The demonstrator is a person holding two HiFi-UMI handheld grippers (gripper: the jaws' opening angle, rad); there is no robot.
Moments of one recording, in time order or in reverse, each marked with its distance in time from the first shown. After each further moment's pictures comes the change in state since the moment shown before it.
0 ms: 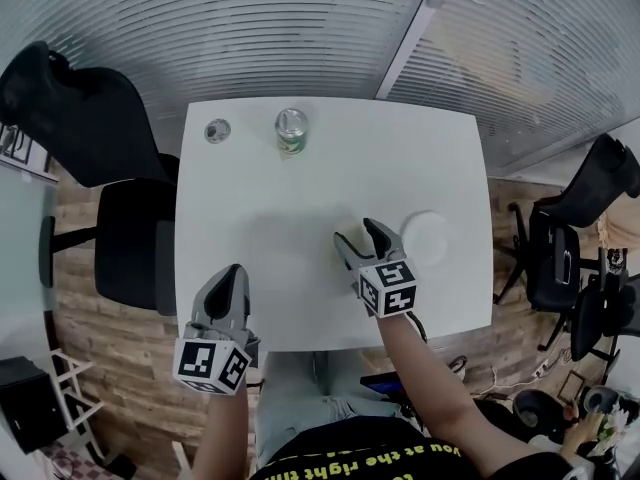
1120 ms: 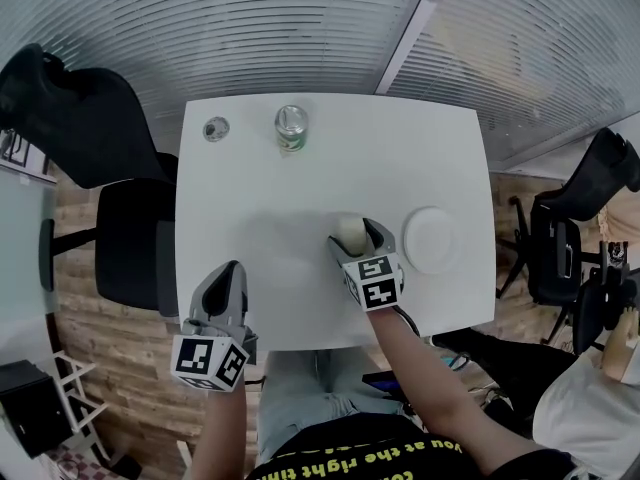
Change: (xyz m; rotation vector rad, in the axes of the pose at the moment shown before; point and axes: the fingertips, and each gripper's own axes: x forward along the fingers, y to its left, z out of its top) left arm 0.004 0.011 -0.001 -0.002 0.017 -0.008; right arm 0.023 0.000 -0.039 -0.106 0.173 -0.093
